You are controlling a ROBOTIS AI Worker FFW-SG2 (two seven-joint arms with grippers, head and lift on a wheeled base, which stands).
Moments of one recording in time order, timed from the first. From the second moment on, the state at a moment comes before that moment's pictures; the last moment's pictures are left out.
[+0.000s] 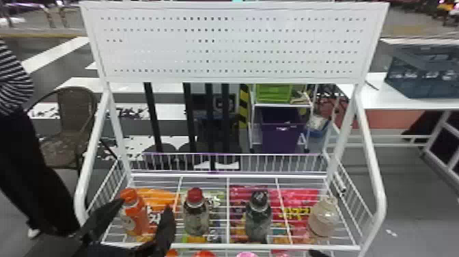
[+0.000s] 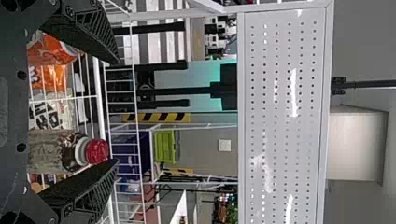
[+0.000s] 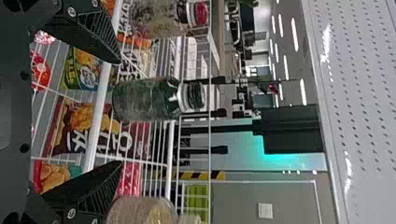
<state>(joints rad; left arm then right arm) 0.58 0.24 -0.10 -2.37 0.13 0.25 0.11 0.52 -0.12 0.20 -1.89 -0.05 -0.06 0.11</state>
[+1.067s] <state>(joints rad) 0.58 0.25 -0.08 -2.36 0.13 0.25 0.10 0.08 -0.05 0.39 -1.48 -0.05 -0.06 -0.16</state>
